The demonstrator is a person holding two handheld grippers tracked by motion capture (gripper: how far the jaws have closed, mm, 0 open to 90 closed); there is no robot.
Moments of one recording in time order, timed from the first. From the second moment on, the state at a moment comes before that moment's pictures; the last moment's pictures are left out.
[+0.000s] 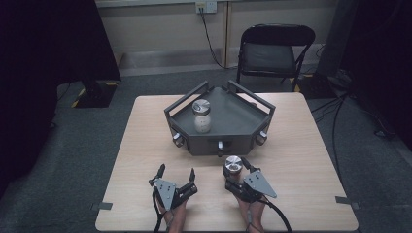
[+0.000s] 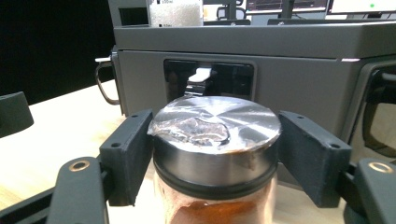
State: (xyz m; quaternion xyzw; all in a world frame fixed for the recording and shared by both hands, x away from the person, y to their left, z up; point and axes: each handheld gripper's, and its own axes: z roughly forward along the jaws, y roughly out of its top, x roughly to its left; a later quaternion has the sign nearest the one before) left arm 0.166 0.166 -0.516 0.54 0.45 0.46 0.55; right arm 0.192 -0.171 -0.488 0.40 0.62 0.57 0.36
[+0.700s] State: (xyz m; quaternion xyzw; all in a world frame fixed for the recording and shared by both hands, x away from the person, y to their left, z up) left arm 0.166 0.166 -0.516 0.54 0.45 0.46 0.55; right arm 0.190 -0.170 -0.486 0.39 0.63 0.57 0.37
